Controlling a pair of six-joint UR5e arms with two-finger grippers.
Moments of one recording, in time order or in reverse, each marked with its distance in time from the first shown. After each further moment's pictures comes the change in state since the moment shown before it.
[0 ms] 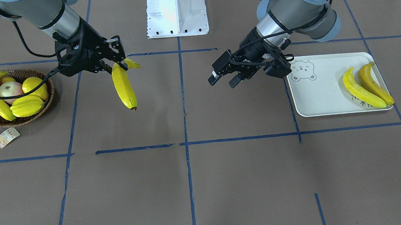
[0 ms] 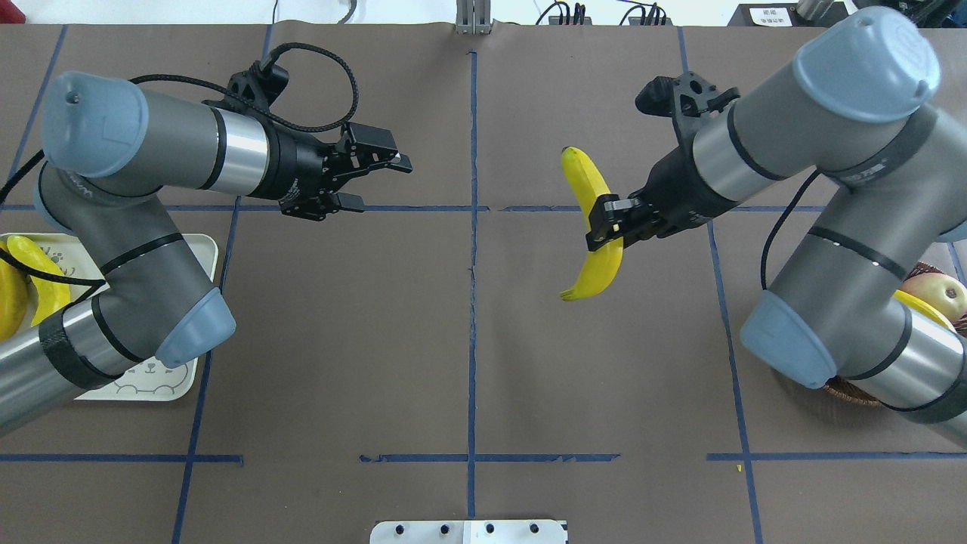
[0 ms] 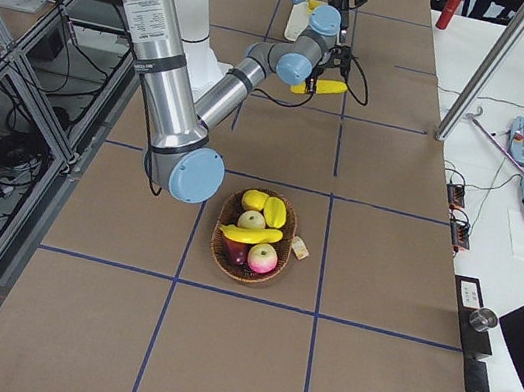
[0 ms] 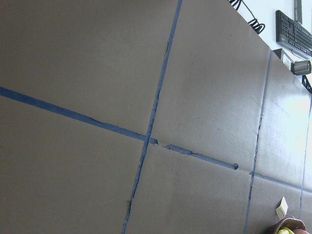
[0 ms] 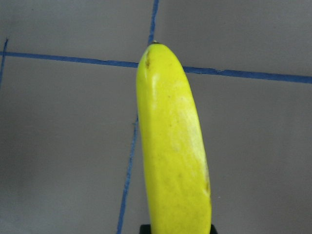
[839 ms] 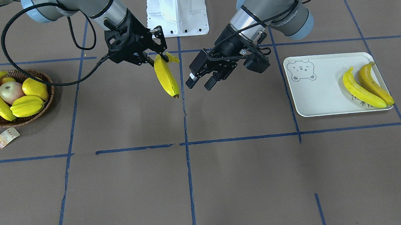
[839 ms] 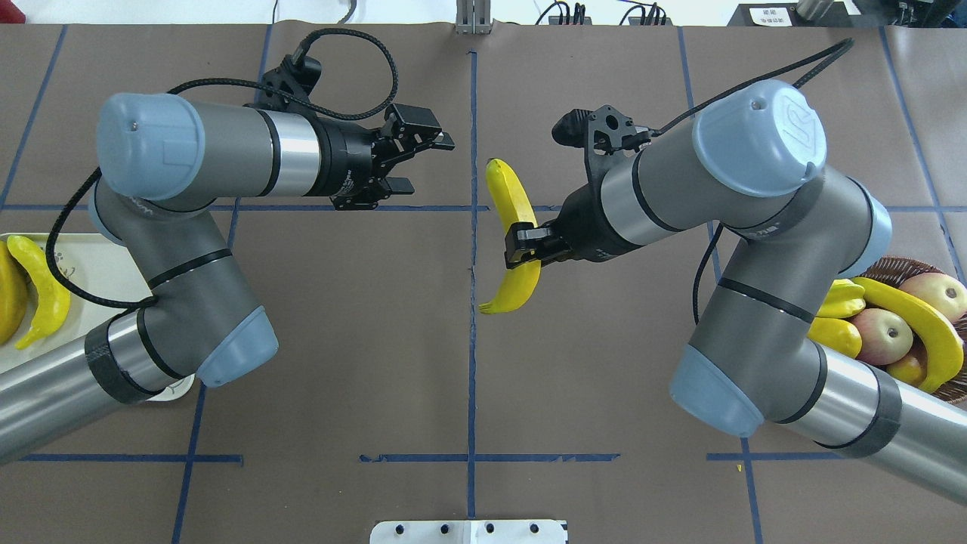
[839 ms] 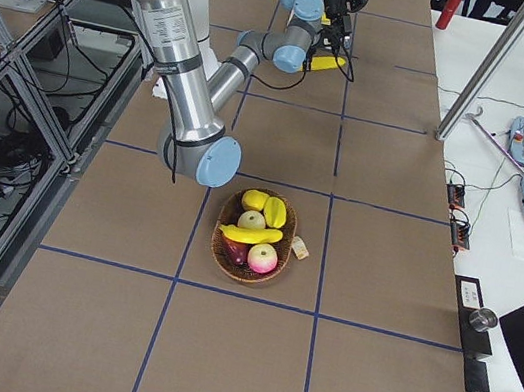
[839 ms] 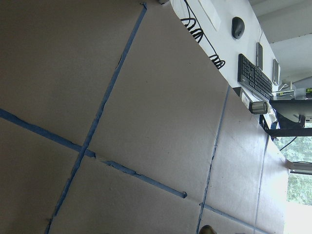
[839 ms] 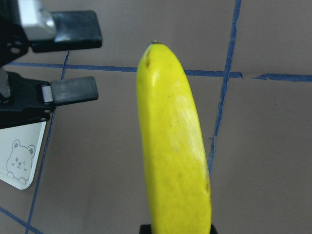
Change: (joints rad) left arm 0.080 -0.084 0.017 0.009 0.191 -0.104; right arm -0.148 0.125 -0.052 0.099 -0.188 0.125
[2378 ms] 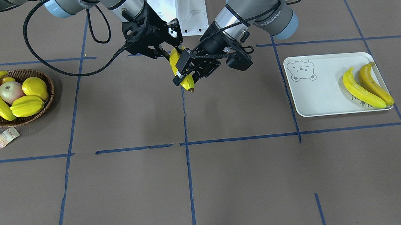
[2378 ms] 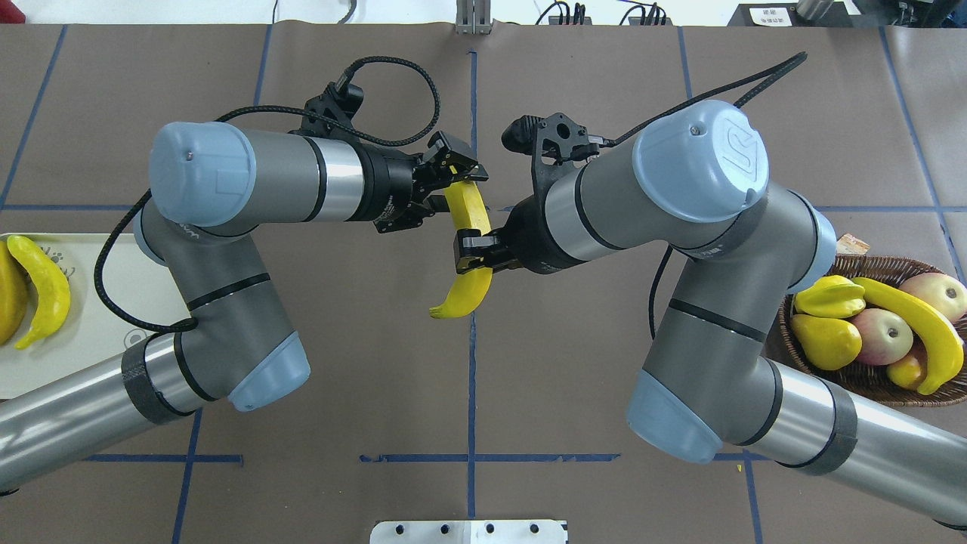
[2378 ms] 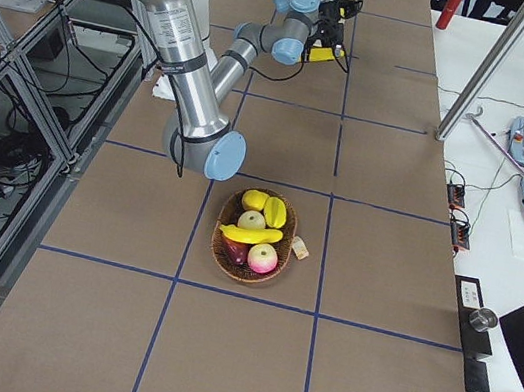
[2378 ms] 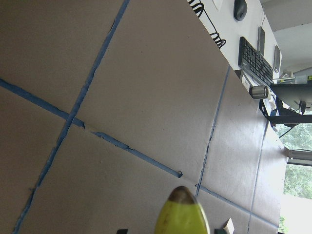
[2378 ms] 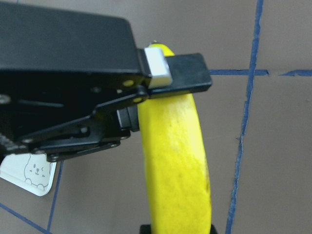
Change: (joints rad) left arm 0.043 -0.028 0.013 0.002 0.004 -0.022; right arm -0.038 0.044 -0.009 0.001 -0.041 0.052
